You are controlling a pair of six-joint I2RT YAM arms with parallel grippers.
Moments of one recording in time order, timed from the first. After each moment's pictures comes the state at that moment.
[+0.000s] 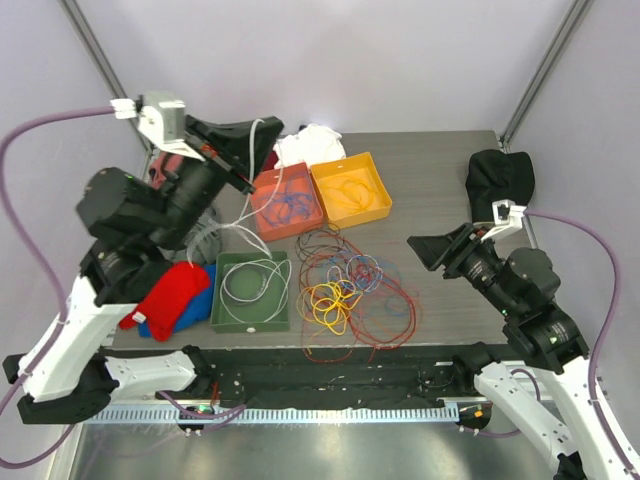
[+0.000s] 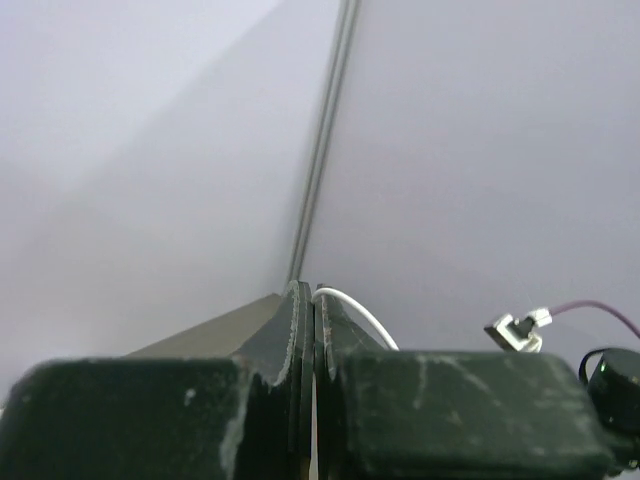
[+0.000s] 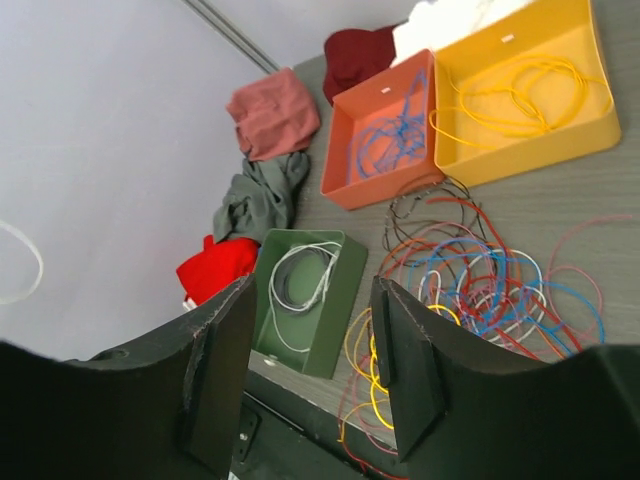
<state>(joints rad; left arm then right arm) -0.90 1.09 1.65 -0.14 -0.13 -0.17 0.44 0.50 0.90 -0.48 -0.10 0.71</state>
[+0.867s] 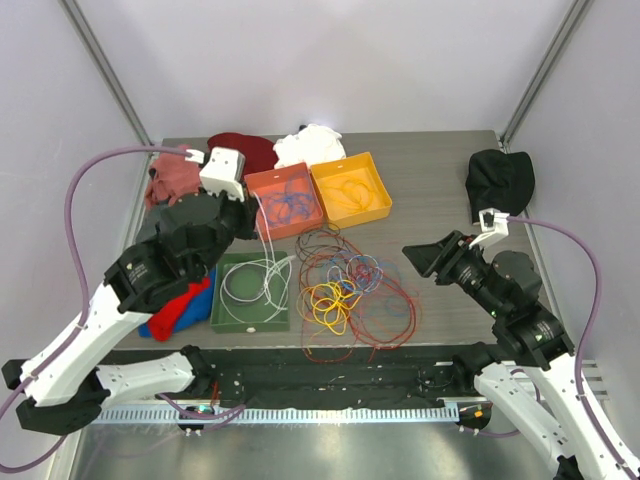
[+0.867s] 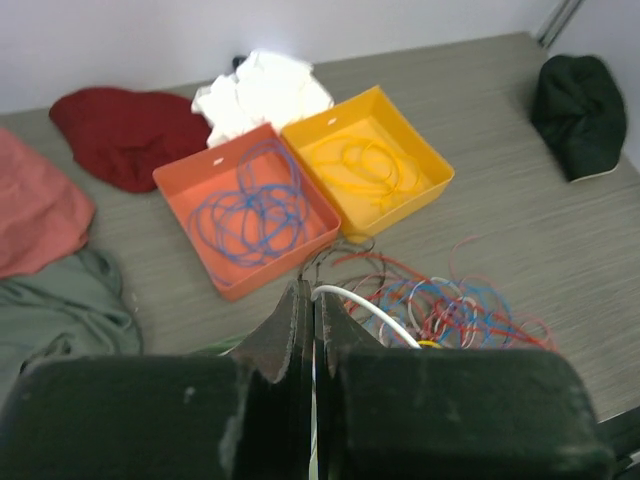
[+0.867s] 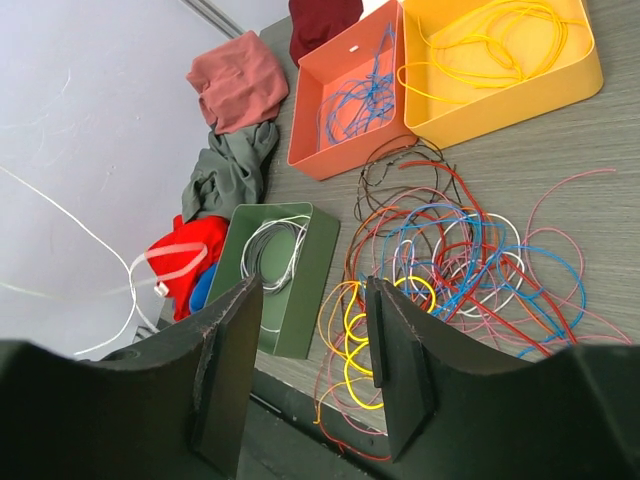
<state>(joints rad) -0.90 1.00 1.43 -0.67 -0.54 -0.24 0.44 0.47 0.76 -0.47 -0.10 0.72</state>
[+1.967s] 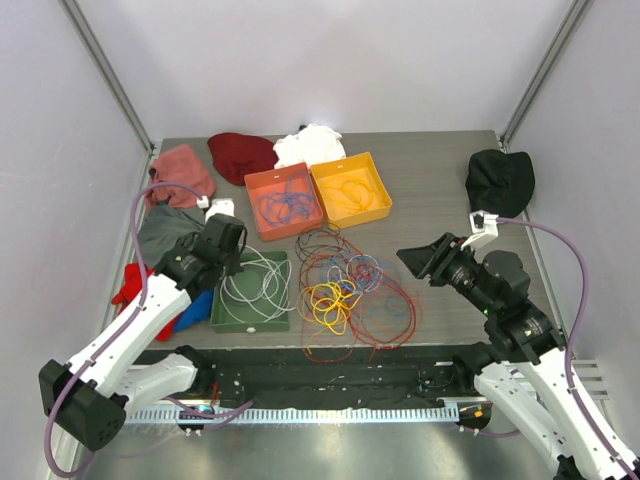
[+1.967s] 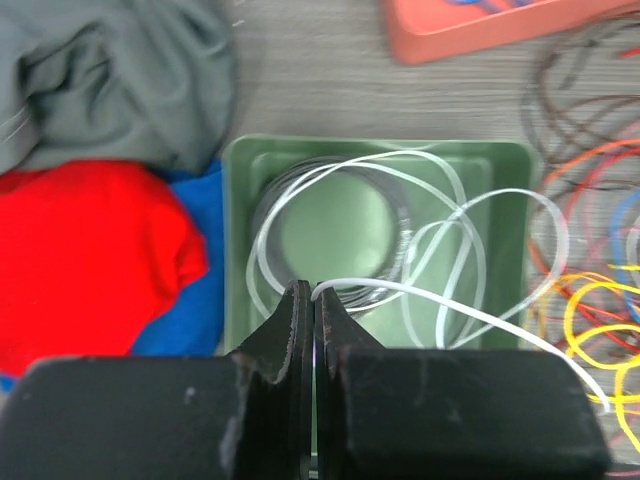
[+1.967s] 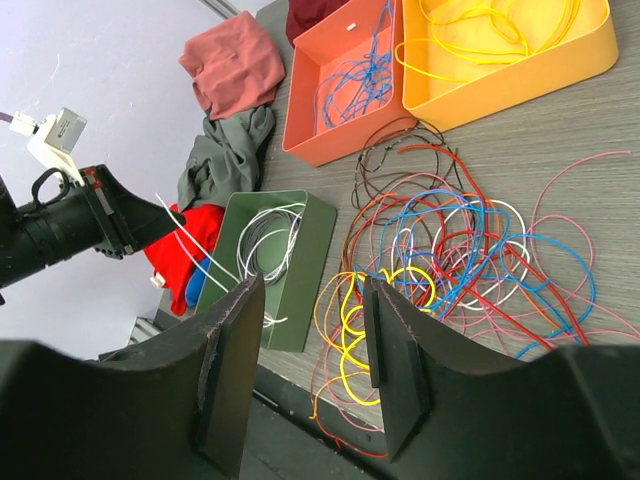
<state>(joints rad) -0.54 1.02 0.92 -0.77 -0.43 -0.43 0.44 0.47 0.68 -0.41 -0.13 0.73</state>
